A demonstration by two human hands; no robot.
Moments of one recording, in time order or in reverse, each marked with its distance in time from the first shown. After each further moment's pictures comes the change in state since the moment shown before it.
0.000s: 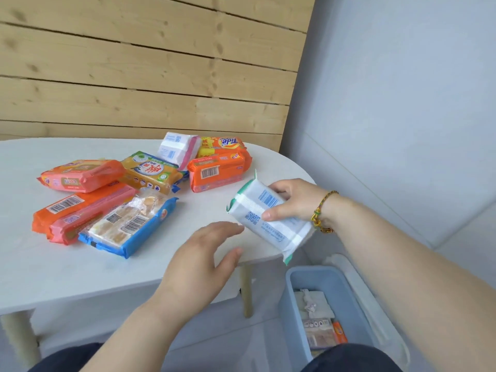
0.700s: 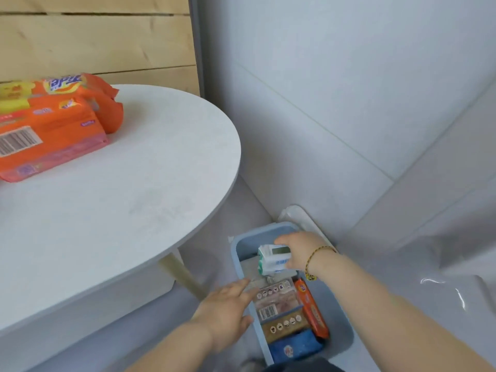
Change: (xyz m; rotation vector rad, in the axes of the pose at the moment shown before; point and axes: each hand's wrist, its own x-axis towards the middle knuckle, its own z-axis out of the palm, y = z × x) left_hand -0.003 -0.023 0.246 0.414 -1.106 0.052; right_hand 0.011 0.282 0.013 -0.564 -0.121 0.328
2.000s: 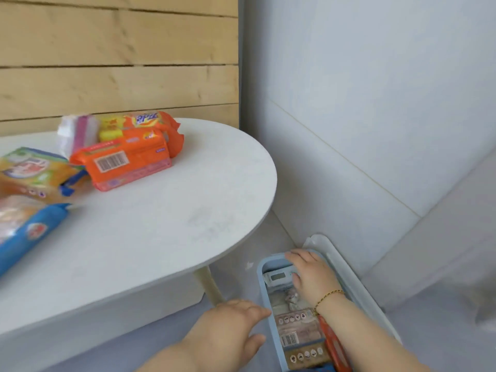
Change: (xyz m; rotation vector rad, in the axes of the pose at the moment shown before) left_hand -0.074 0.012 -0.053 -0.103 0.167 -0.007; right_hand 0.000 -0.023 0.029 0.074 0.530 -0.140
